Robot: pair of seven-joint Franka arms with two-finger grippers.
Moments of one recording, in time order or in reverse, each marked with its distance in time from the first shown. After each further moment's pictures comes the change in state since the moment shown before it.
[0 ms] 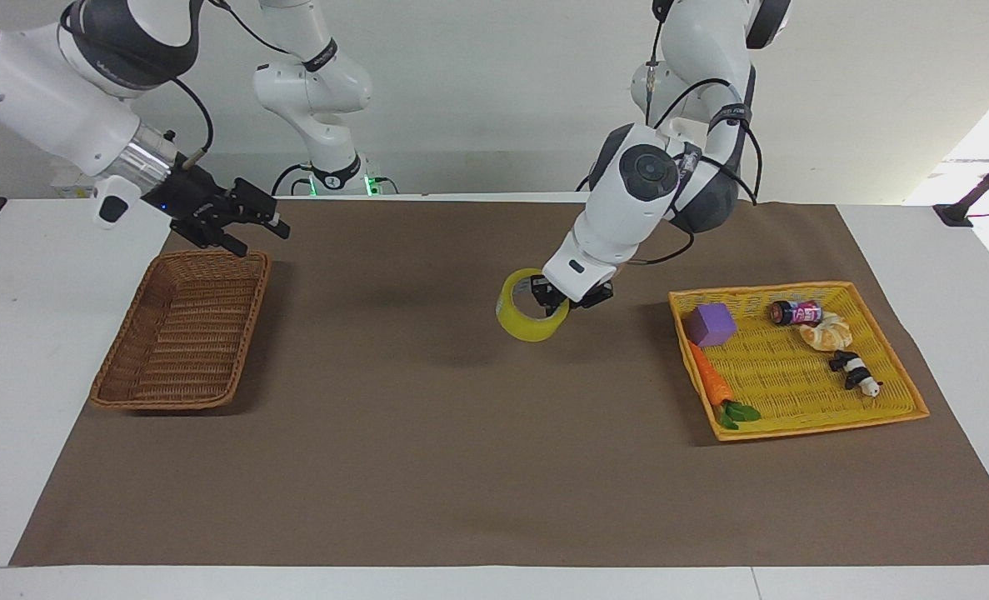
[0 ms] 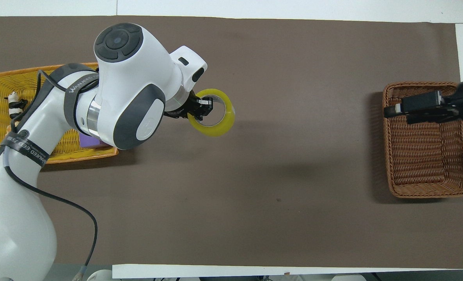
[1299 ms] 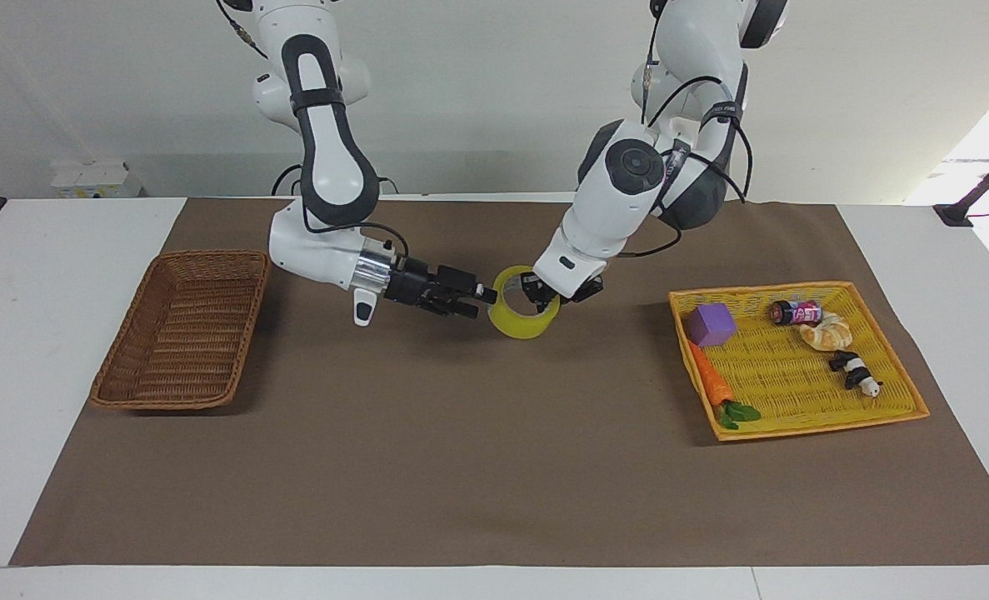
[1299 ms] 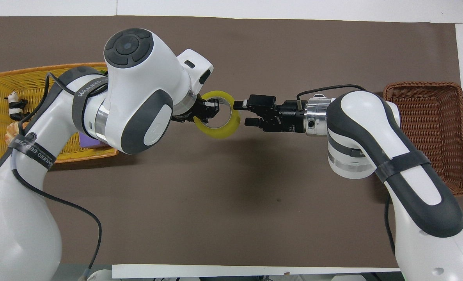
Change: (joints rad) left arm -0.017 -0.002 -0.003 -0.004 0.000 0.006 -0.069; right arm 0.463 0.212 0.010 -0.211 0.862 0.474 -0.183
